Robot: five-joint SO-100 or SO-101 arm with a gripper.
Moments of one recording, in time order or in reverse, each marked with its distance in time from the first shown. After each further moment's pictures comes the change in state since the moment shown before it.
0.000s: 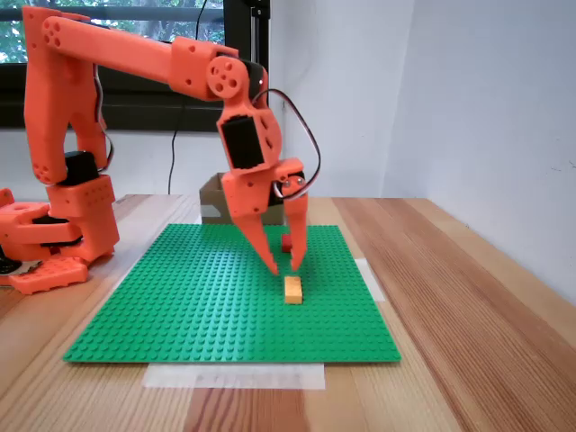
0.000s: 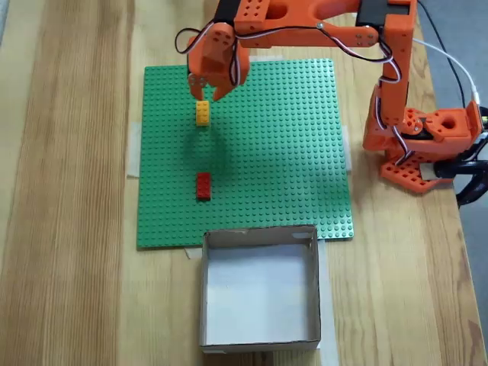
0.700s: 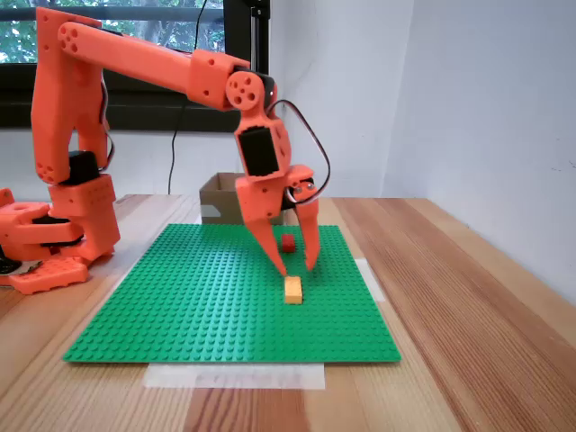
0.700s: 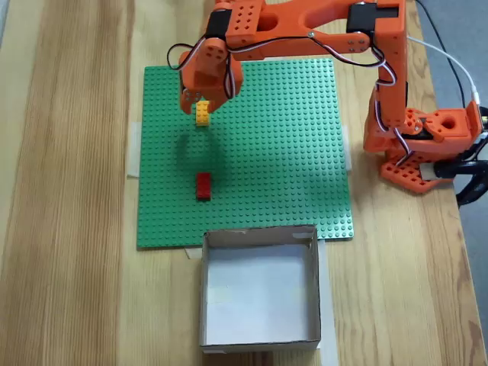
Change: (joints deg) arm -3.0 -4.2 -2.7 -1.2 -1.2
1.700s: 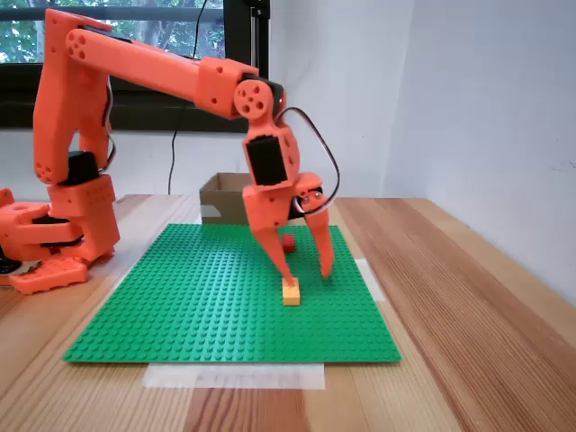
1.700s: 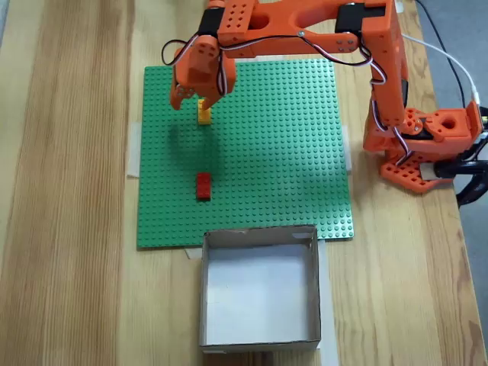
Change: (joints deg) arm 1.6 -4.6 -4.2 0.1 1.5
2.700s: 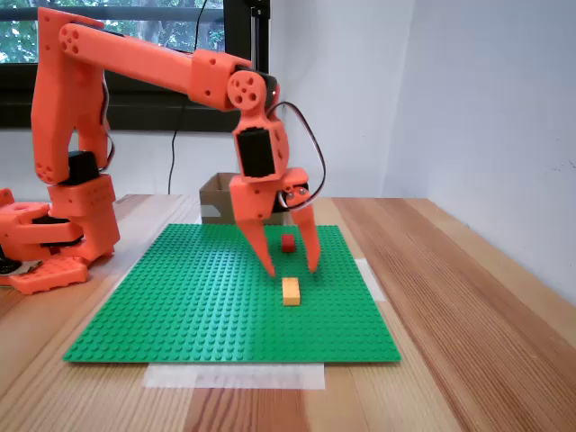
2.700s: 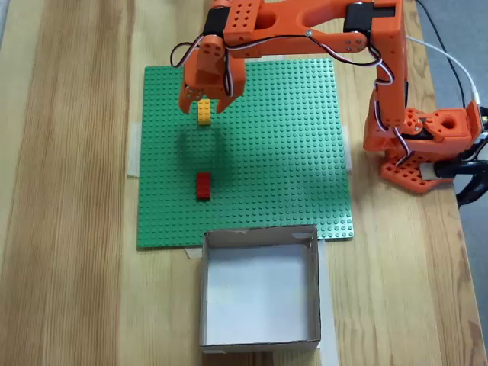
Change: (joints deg) arm -0.9 3.7 2.9 4.9 3.2
